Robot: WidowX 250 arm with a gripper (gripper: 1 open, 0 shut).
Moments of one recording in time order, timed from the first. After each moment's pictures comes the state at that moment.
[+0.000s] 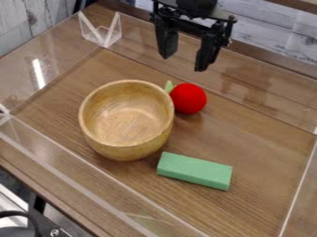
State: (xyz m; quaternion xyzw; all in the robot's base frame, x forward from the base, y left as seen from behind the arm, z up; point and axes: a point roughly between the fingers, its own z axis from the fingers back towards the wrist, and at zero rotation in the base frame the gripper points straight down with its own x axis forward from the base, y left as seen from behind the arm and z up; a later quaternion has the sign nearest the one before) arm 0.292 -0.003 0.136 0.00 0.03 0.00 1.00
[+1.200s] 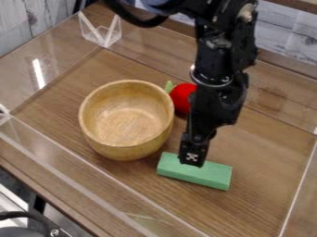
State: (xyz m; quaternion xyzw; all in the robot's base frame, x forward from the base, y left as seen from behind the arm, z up) arm 0.234 -0.053 0.066 0.02 0.02 -0.57 0.82
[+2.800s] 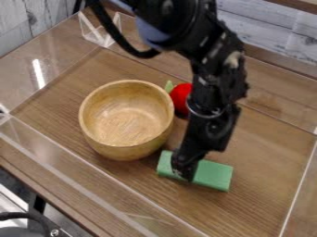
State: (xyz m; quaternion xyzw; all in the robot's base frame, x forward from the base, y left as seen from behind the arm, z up) arm 0.237 -0.052 0.028 0.06 0.00 -0.68 0.73
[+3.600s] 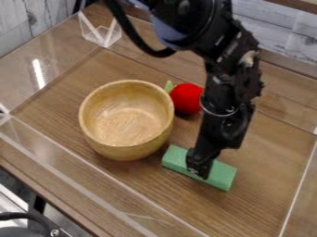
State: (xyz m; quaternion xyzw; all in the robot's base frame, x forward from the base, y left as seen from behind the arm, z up) arm 0.250 -0.062 0.034 0.06 -0.02 -0.66 0.75
